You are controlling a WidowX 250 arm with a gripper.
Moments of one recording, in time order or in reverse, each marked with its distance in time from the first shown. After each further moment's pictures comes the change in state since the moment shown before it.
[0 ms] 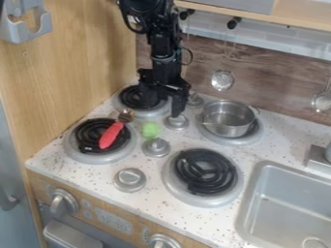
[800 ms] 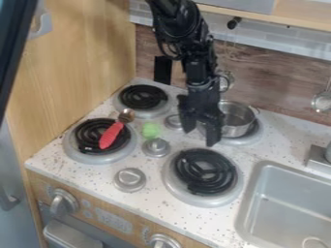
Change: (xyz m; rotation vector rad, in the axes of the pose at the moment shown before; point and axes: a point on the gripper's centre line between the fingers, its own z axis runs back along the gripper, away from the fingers) arm 0.009 -0.082 -0.020 -0.156 -0.040 -0.284
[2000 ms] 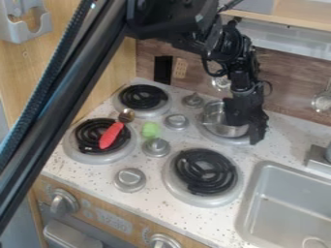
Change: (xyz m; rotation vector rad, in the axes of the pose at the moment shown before) arm 0.072 -0.020 -0.052 -0.039 -0.065 -0.075
